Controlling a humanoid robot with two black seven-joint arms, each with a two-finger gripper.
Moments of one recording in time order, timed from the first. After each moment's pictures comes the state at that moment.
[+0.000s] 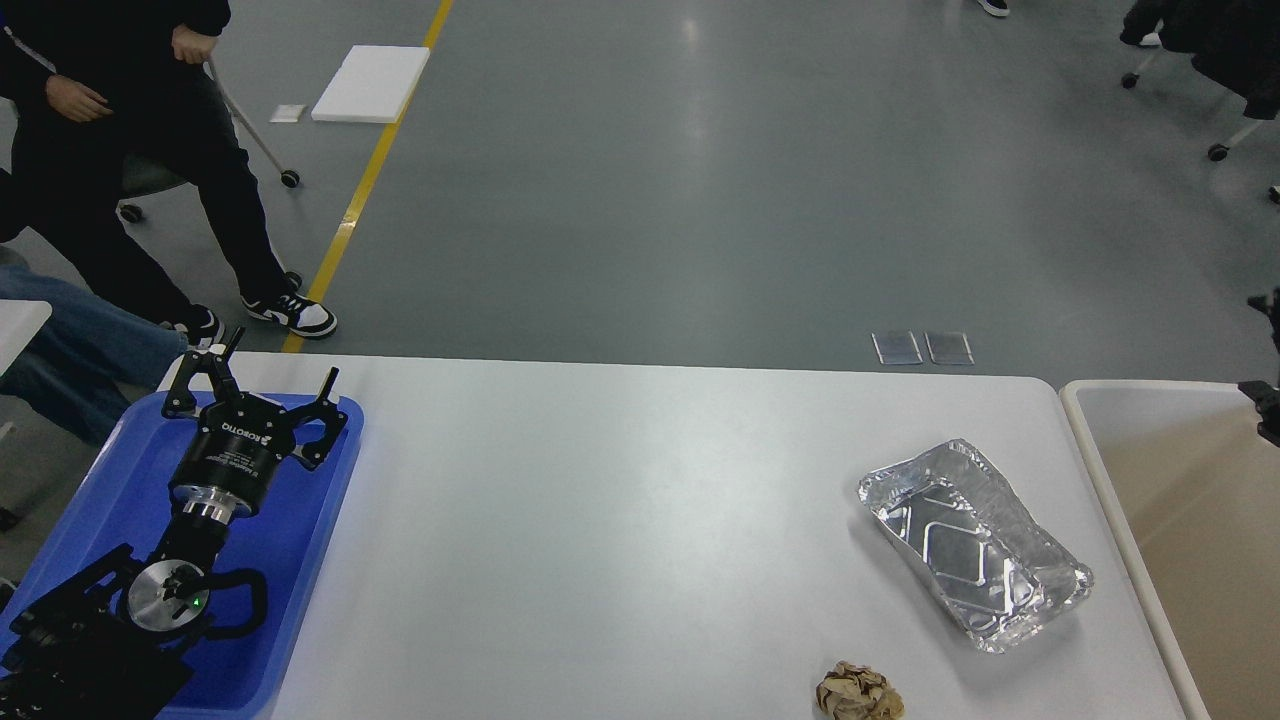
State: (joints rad) left arm -0.48 0.36 -0.88 -0.46 -0.17 -0.78 -0.41; right arm 0.87 -0.75 0.12 0.47 -0.06 0.08 0.19
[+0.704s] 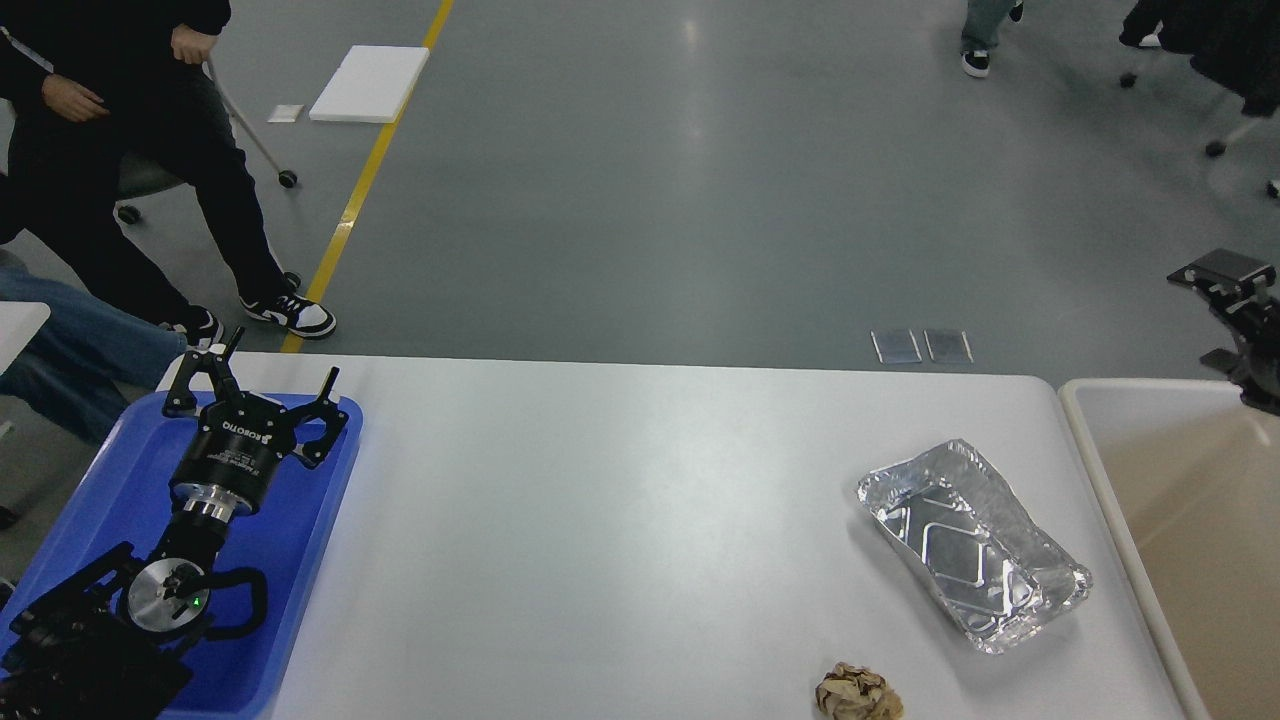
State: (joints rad) left arm -0.48 0.36 -0.88 -0.46 -0.17 -0.78 -0.41; right arm 1.26 -0.91 -0.43 0.84 -0.20 0.08 0.17
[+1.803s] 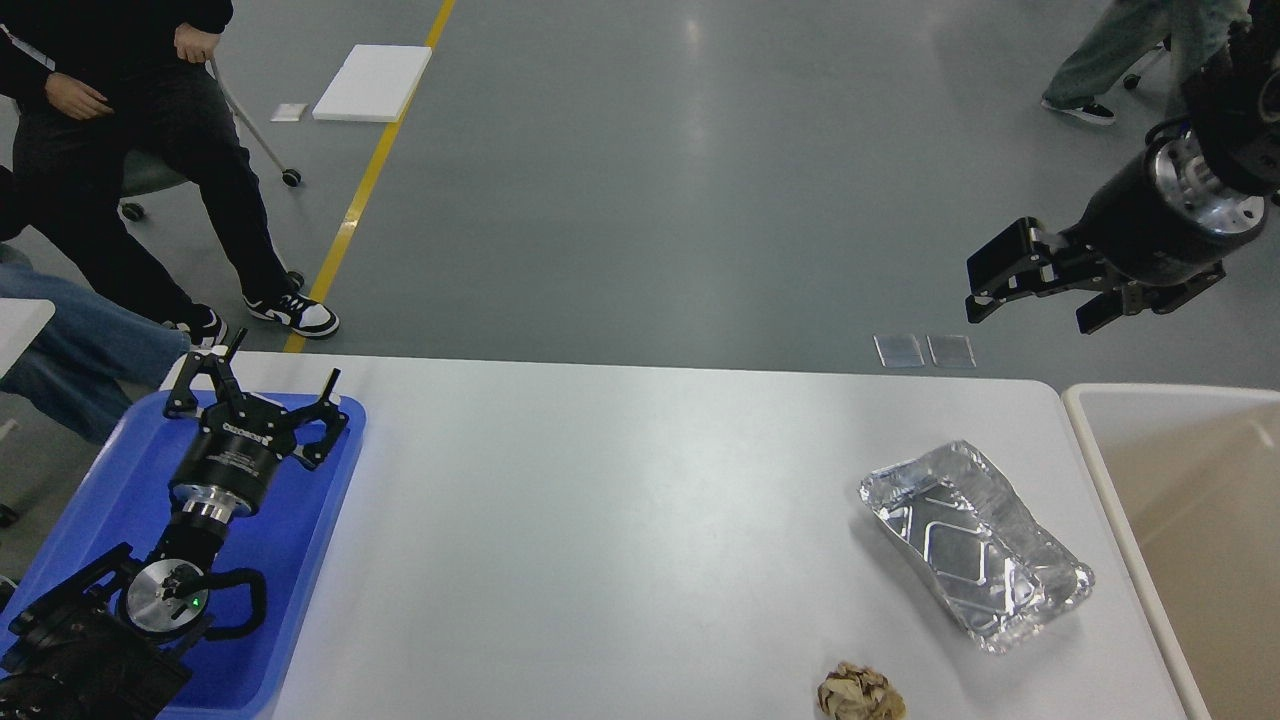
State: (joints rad) left arm -0.48 0.36 -0.88 -0.46 -0.17 -0.78 -0.41; right arm 2.29 -0.41 -1.30 1.26 -0.26 0.74 0.17
